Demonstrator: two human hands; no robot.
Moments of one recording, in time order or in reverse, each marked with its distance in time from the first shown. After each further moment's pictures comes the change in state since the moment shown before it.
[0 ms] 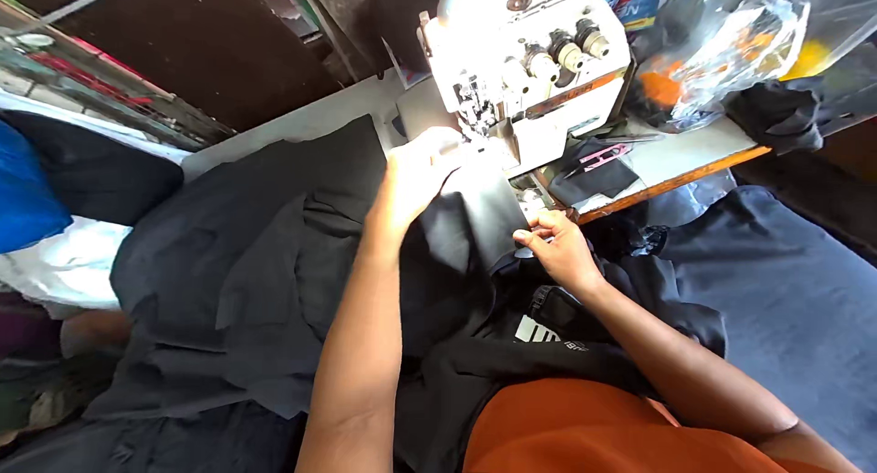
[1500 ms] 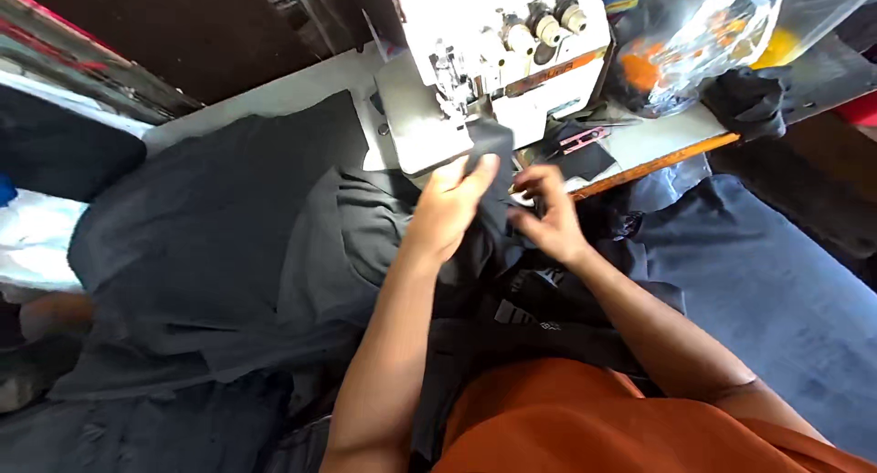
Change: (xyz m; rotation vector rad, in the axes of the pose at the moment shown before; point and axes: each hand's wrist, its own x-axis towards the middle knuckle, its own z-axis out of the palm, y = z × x) left_hand -0.063 0.099 0.025 -0.998 -0.112 -0.343; right_hand 0.012 0.020 -0.019 0.135 0.068 -0.623
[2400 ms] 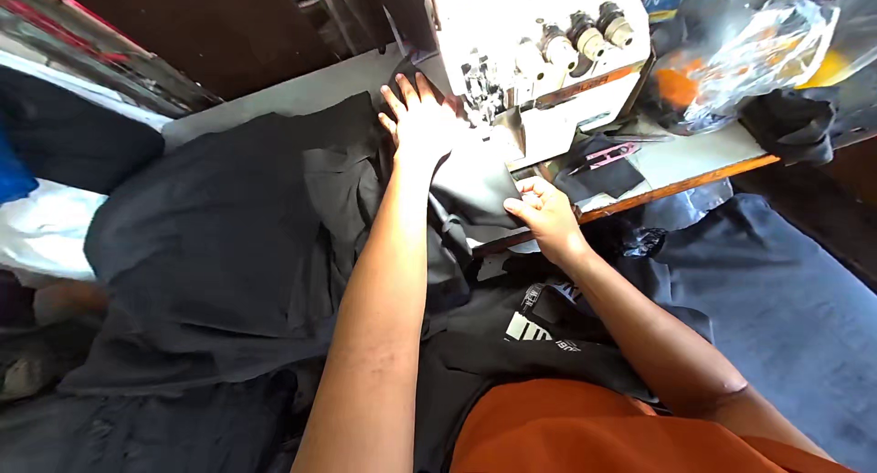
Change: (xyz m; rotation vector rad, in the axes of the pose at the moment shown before) left_hand 0.152 -0.022 -0.080 1.233 0.247 -0.282; right_hand 0.033 -0.006 0.036 0.292 -0.024 0.646
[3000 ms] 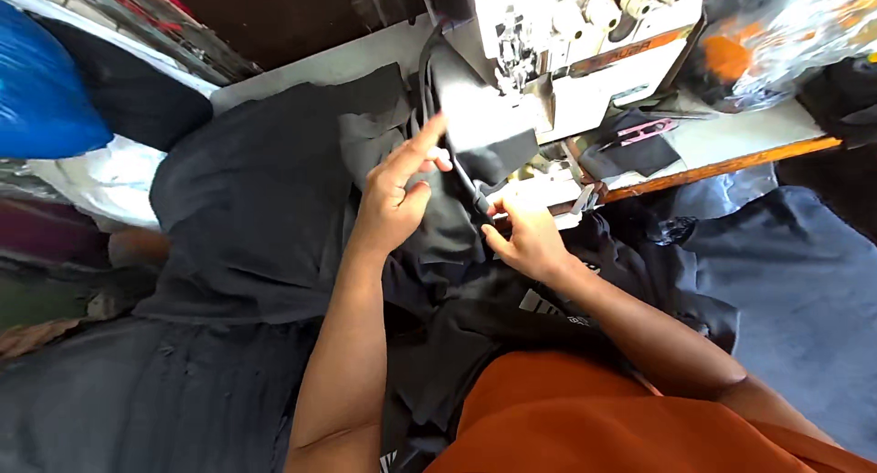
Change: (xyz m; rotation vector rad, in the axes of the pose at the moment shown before) left_hand -0.148 -0.102 -0.018 -0.620 0.199 0.765; right_hand -0.039 0.019 0.045 -0.783 -0.127 -0.507
